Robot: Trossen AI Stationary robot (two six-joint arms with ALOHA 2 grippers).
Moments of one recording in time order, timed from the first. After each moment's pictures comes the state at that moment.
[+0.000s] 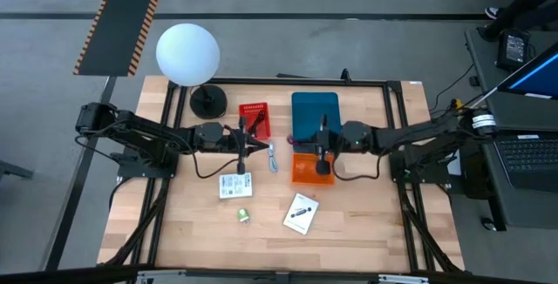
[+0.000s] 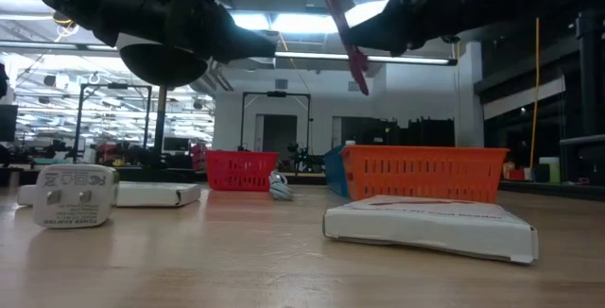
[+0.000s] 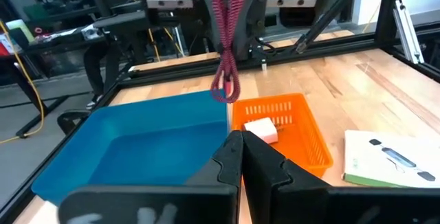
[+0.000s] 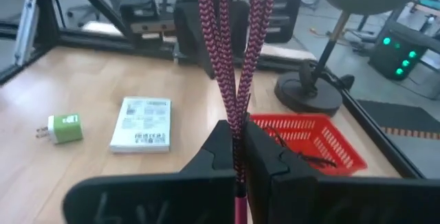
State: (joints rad) left arm 0.02 1.29 0.46 0.66 -0.06 0.17; right arm 0.01 1.33 0.61 0.51 0.09 -0.14
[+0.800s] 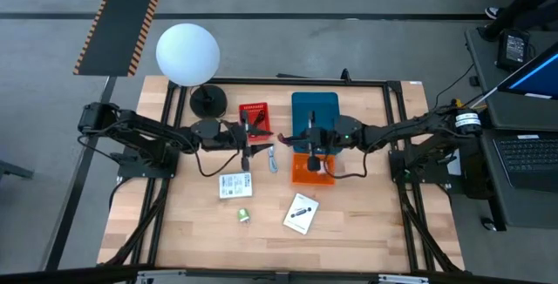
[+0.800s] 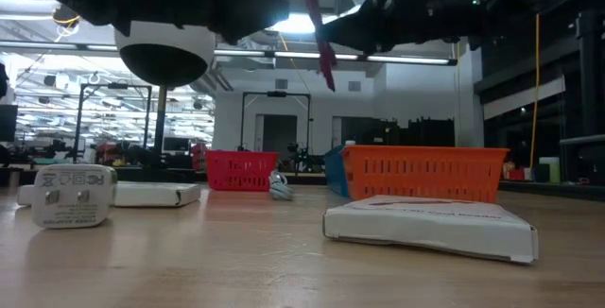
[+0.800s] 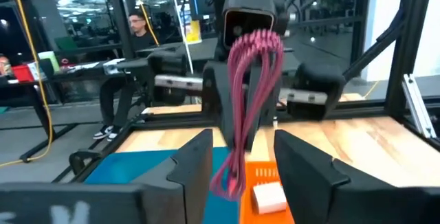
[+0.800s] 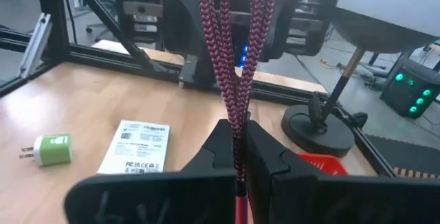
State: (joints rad) left arm 0.02 1.31 0.52 0.82 -0.08 0.09; right arm -0.06 1.49 0.68 0.70 -0.05 -0.22
